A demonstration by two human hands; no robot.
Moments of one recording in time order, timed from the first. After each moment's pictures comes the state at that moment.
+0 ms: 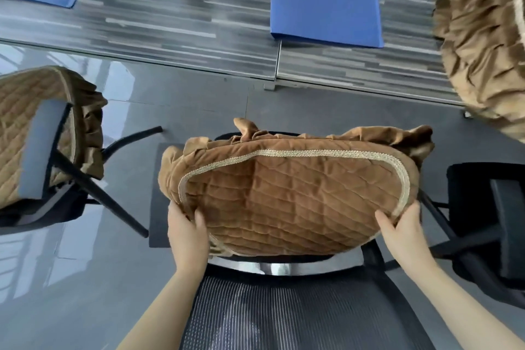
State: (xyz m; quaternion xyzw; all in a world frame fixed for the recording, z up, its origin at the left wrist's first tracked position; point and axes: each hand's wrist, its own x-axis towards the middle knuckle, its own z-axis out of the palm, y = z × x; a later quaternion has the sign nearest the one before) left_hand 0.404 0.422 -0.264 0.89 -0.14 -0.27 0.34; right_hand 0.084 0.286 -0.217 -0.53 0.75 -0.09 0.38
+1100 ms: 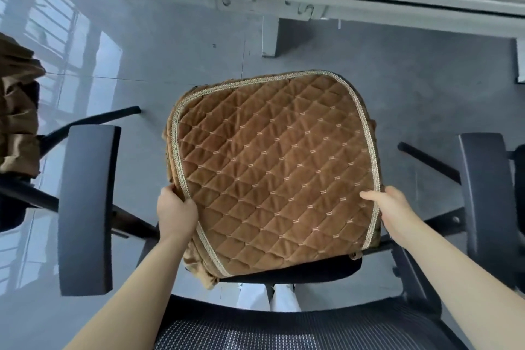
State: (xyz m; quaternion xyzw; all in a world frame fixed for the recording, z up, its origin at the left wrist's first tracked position) left_hand 0.432 0.369 -0.454 0.91 -0.14 -0.34 0.20; right_hand 0.086 0.218 -0.432 -0.31 0.79 -0.04 0.53
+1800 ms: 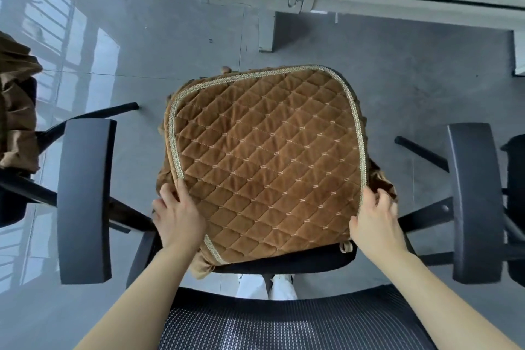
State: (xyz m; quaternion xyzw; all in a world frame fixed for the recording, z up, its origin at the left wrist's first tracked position) left_hand 0.402 0.388 -0.447 0.91 -0.33 -0.23 -0.09; right_hand 0.087 0.278 -0.422 -0.67 0.67 0.22 0.22
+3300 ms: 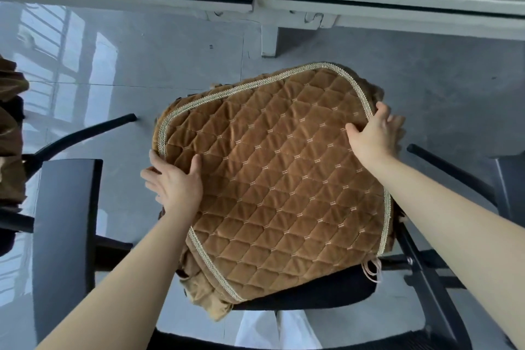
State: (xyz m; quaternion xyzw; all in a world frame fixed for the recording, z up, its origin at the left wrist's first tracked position) left_hand 0.452 0.274 -0.475 0.95 -0.10 -0.25 0.18; right_hand 0.184 0.100 -0.454 -0.58 0.78 0.01 0.22
